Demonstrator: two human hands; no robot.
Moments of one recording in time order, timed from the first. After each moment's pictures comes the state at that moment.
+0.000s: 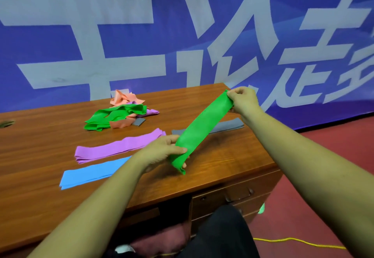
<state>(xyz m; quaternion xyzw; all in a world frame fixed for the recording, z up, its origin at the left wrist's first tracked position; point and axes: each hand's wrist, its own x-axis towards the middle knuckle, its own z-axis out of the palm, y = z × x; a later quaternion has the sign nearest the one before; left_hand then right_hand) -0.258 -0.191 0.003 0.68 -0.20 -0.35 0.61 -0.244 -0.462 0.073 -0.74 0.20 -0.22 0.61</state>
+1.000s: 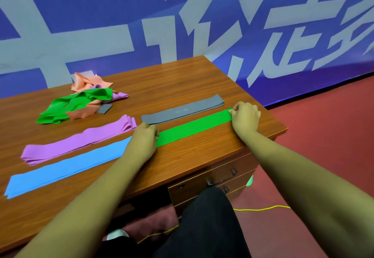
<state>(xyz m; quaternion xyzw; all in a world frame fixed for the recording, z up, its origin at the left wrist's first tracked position) -0.223 -0.254 -0.071 0.96 -0.23 0.01 0.18 -0.262 -0.572 -0.088 -0.91 0.31 -0.22 0.16</state>
